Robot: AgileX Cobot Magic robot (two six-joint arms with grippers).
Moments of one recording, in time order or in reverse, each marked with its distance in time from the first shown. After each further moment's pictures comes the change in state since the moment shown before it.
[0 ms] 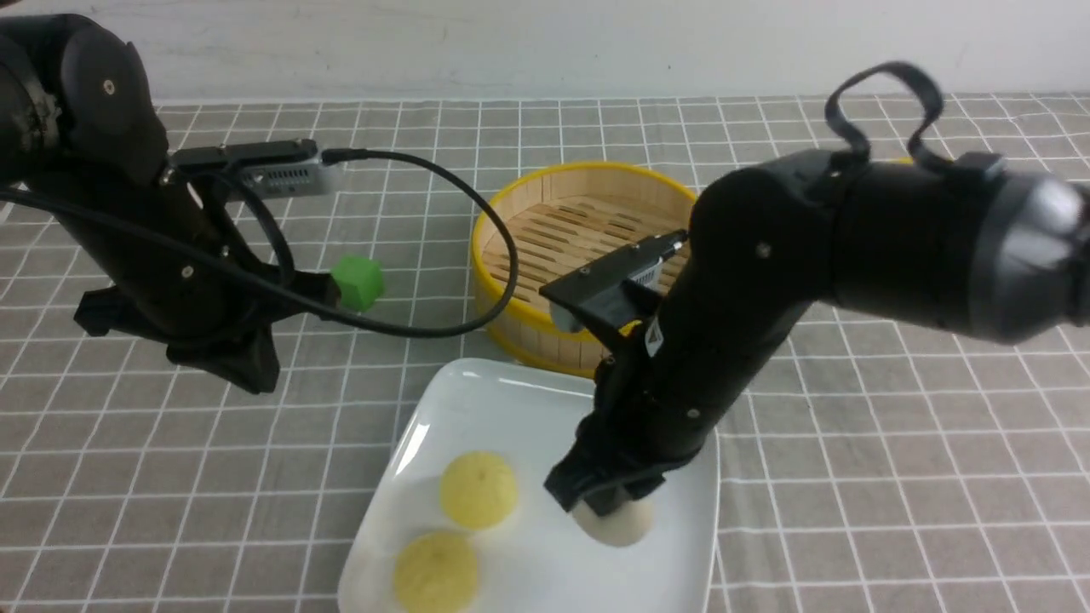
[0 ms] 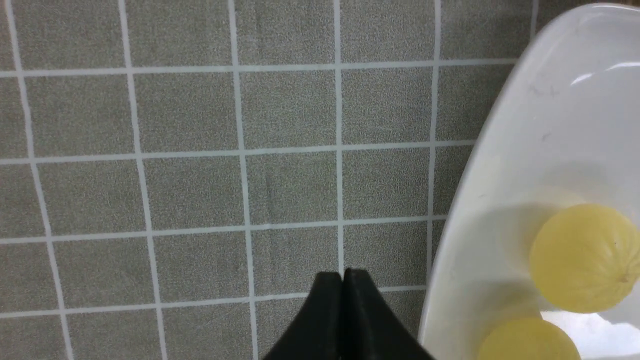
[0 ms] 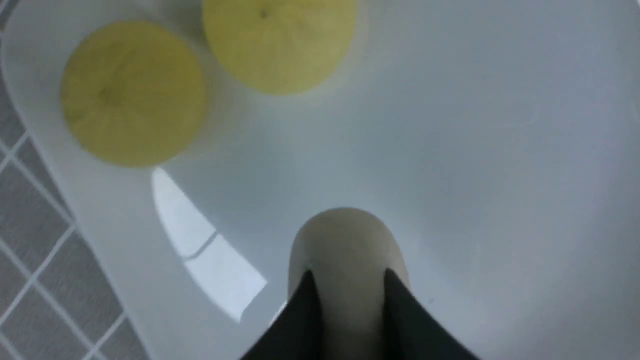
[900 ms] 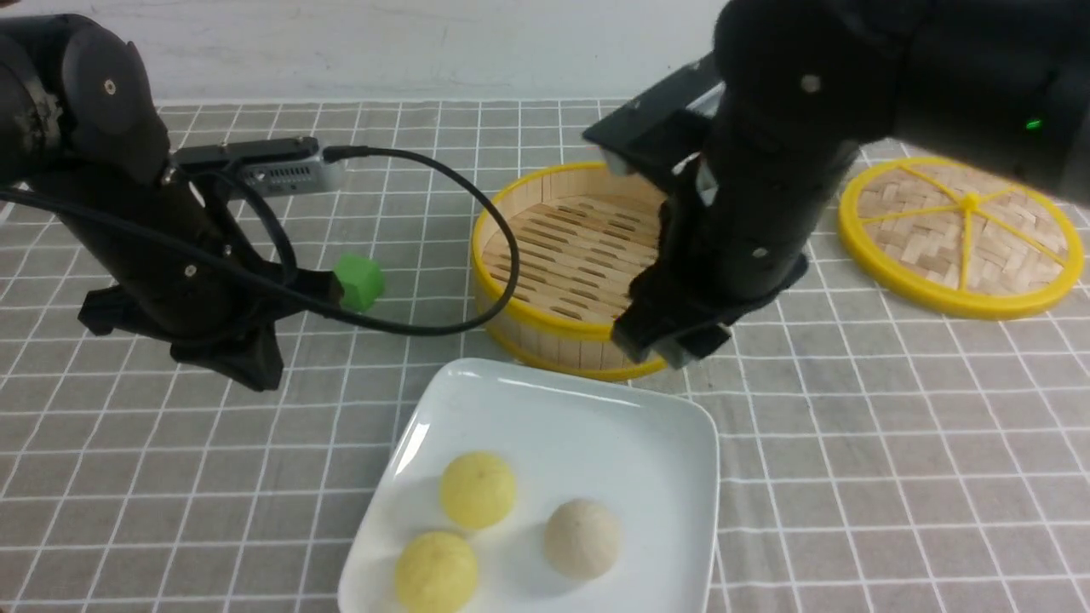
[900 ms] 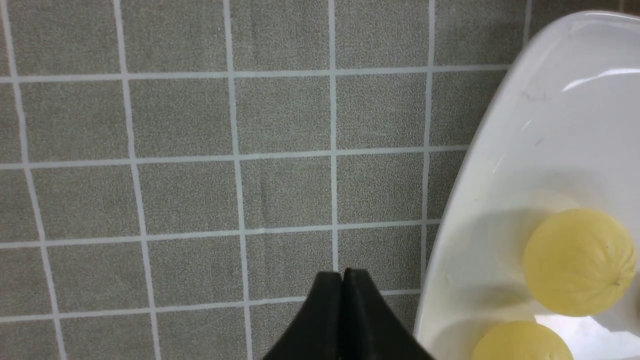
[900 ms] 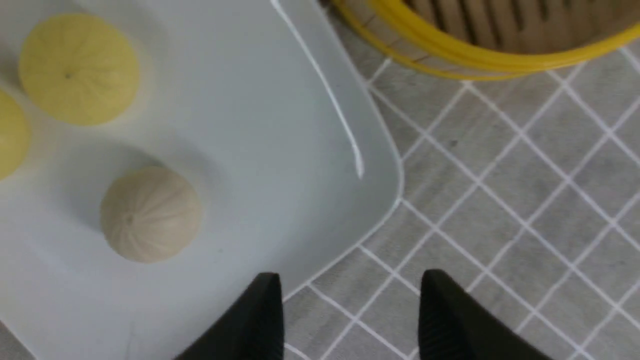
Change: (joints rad) right arm -0.001 -0.120 -0.279 -0.404 0.355 0.191; left arm 0.000 0.000 0.000 -0.007 -0.008 0.000
